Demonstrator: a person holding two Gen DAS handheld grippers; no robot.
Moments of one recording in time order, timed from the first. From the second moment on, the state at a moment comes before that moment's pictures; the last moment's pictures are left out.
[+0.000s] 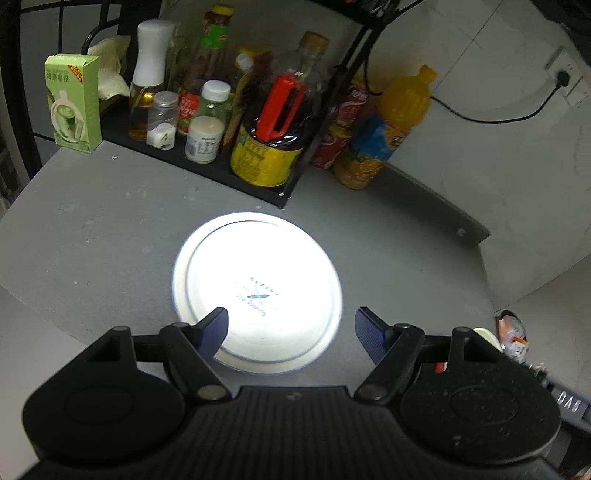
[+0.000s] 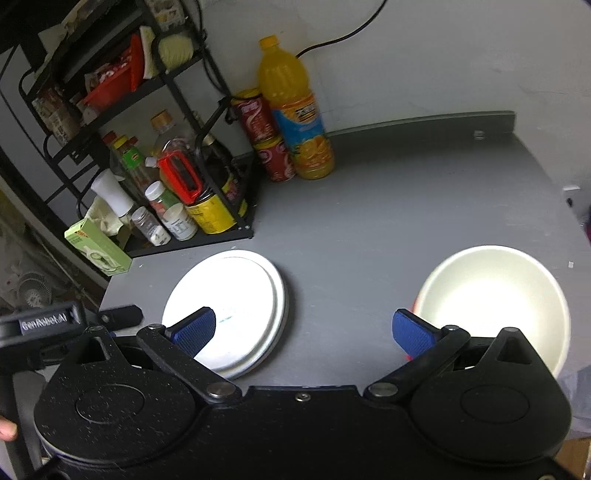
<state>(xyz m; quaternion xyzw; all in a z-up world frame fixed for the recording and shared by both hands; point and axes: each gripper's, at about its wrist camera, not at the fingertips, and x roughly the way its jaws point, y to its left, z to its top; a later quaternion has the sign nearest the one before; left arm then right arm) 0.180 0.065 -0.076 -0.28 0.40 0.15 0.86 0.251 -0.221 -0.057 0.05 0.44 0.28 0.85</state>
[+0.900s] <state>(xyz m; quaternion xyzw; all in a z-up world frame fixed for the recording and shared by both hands) 0.229 -0.035 -0.070 -0.19 0.42 0.03 0.89 0.237 -0.370 -0.053 0.14 0.44 0.14 0.88</state>
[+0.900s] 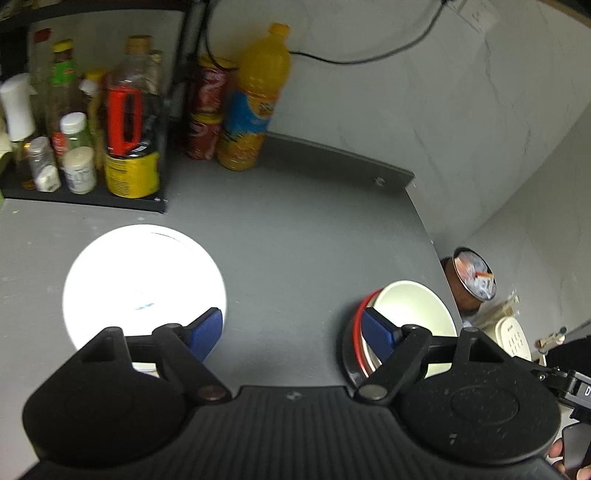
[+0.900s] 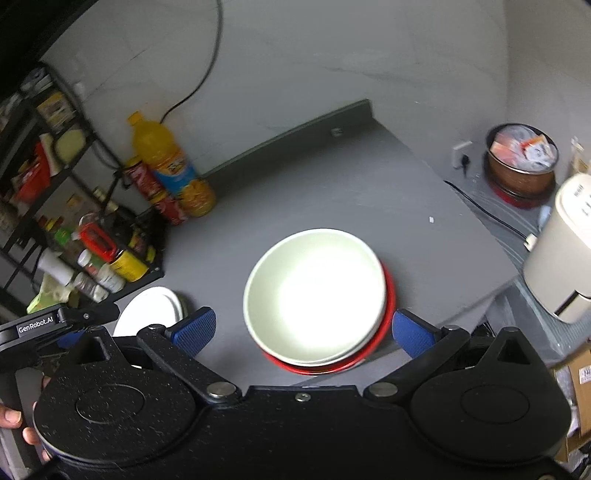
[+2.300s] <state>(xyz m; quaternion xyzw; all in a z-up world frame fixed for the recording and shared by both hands) 0.373 -0.107 -0.203 -0.24 0.60 0.02 0.76 0.364 -0.388 -0.190 0.19 0.59 0.16 0.77</state>
